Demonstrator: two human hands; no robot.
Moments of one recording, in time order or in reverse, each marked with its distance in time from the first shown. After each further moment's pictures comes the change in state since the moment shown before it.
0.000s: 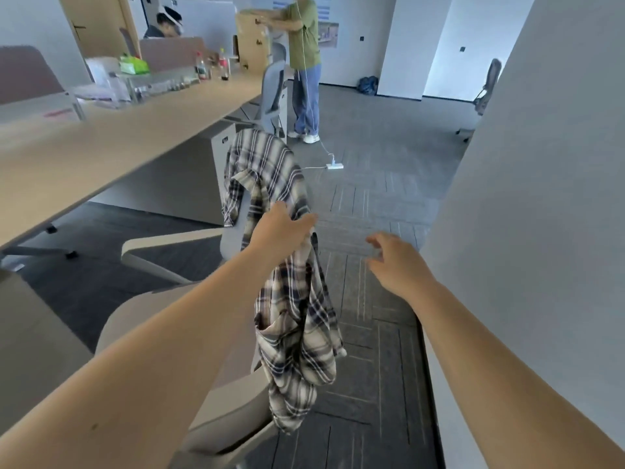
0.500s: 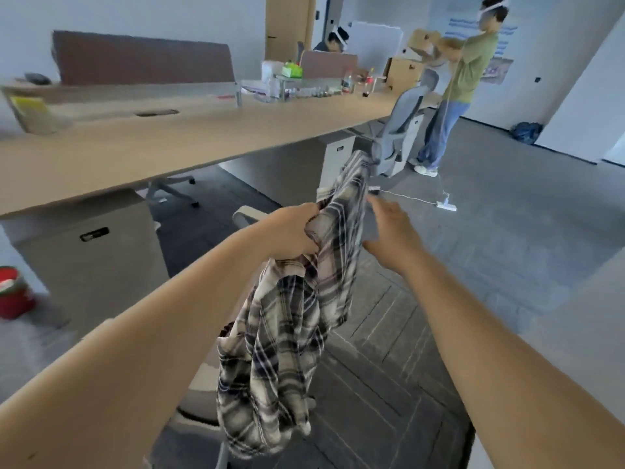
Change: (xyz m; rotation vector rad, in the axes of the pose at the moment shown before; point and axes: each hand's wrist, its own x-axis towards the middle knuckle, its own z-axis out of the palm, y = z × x) left_hand -0.013 0.018 -0.017 0.348 0.013 -0.119; right_hand 0.117 -0.031 -0.009 -0.092 -0.105 -0.485
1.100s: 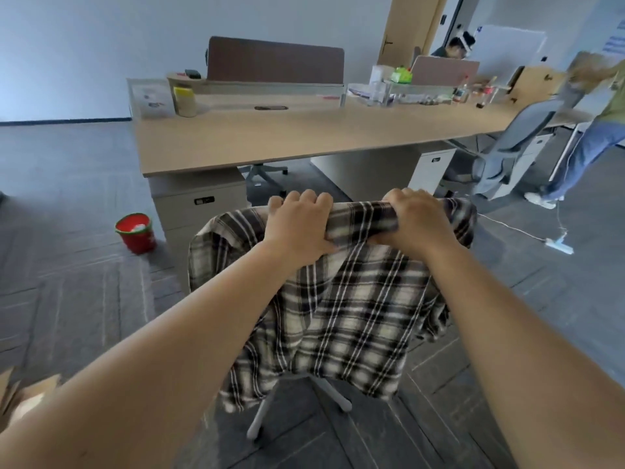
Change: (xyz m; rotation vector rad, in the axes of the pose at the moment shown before) left_hand -0.059 -0.026 0.015 0.455 0.455 -0.316; right_hand 0.014 -0.048 0.010 -0.201 0.038 -0.500
